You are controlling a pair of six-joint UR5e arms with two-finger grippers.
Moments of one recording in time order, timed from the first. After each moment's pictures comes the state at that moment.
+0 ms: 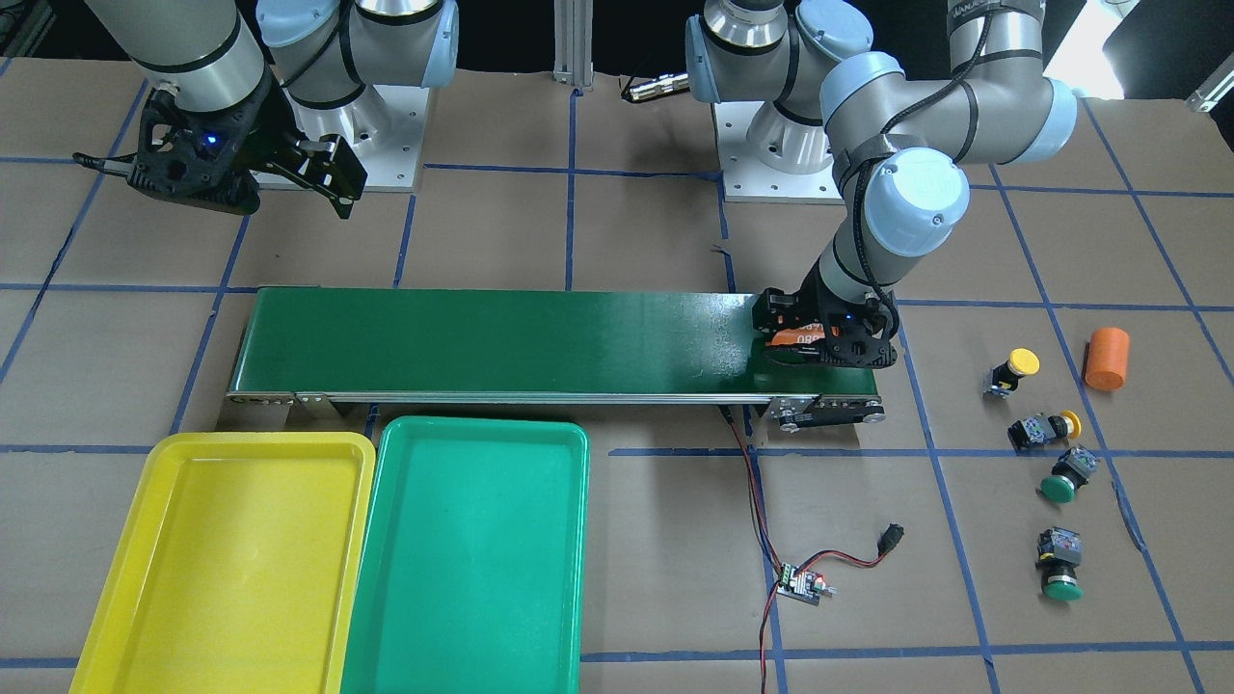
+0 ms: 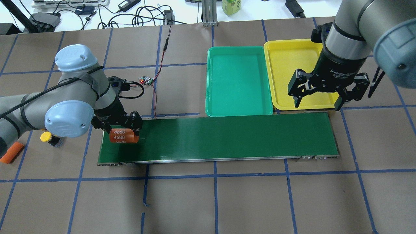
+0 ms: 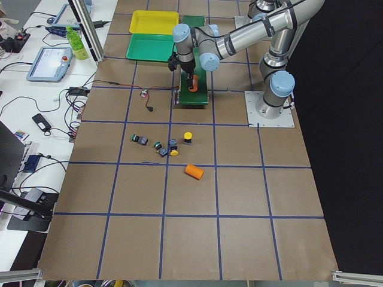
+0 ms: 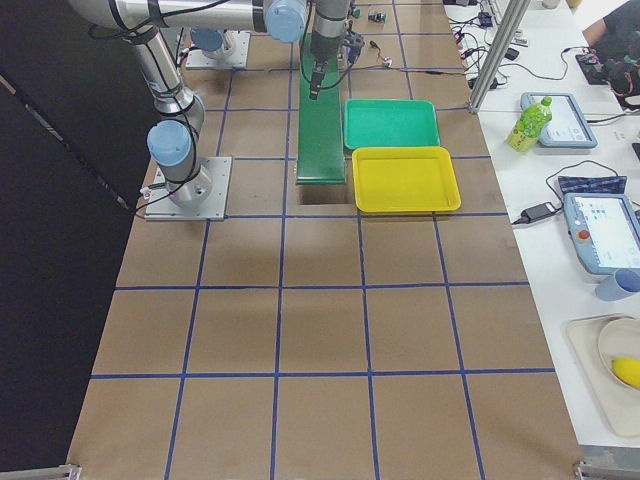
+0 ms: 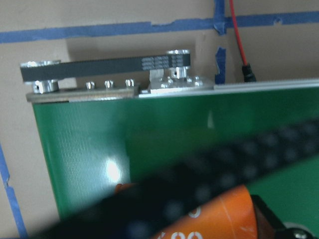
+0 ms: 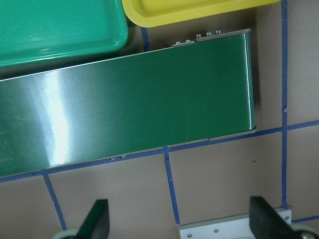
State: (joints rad) left arm -1.48 -1.68 -2.03 -1.15 1.60 0.13; right arm 1.55 -1.64 1.68 -1.44 -1.59 0.15
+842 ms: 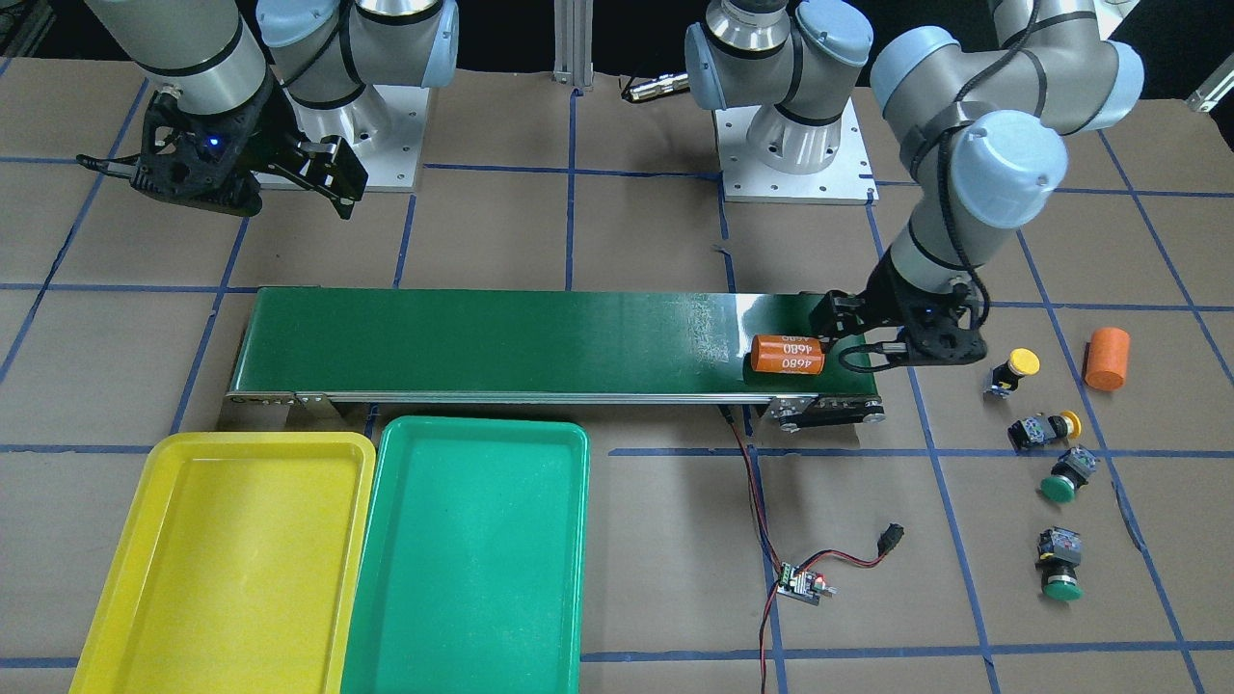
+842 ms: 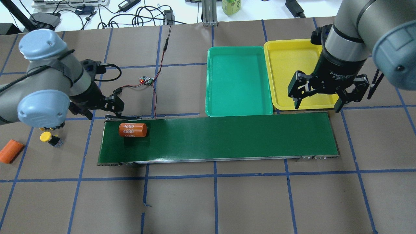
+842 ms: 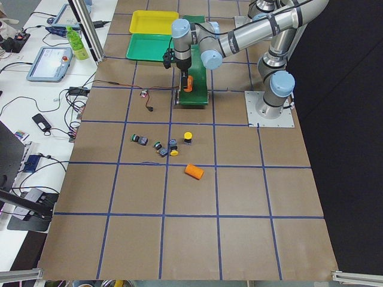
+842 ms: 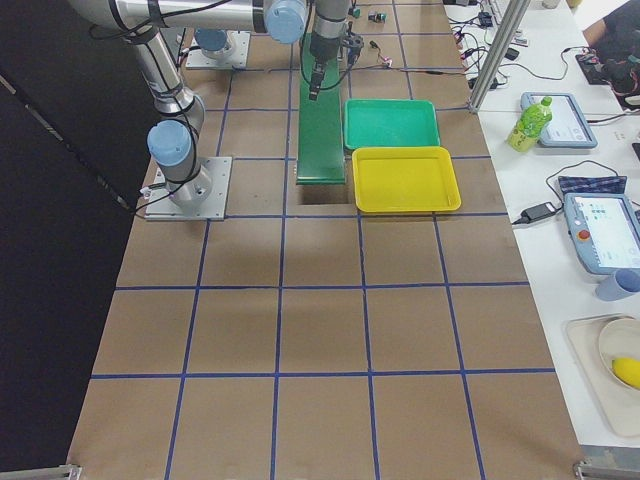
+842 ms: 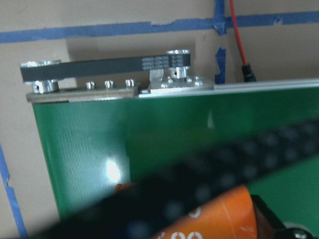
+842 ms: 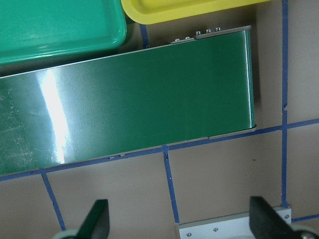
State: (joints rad) left arm -1.33 -1.66 -1.92 -1.18 1.60 0.19; right arm 1.55 -1.65 1.70 -1.44 -1.59 0.15
